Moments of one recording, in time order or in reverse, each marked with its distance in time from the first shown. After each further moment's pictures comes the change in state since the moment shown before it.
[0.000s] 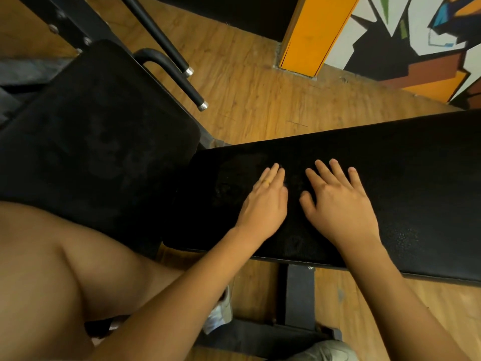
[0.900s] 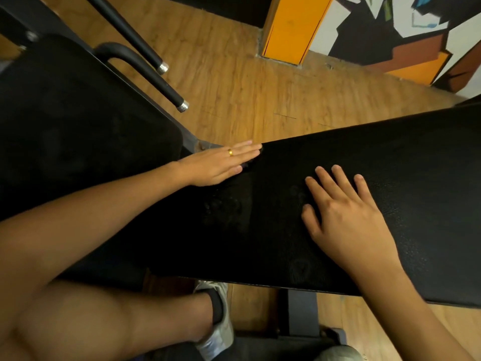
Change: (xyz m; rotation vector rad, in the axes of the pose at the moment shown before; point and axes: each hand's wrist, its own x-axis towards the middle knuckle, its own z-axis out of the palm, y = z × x) left_hand 0.135 -0.125 -0.086 0.304 -0.435 0.668; right_hand 0.004 0.001 0.007 -0.052 -0.018 -0.004
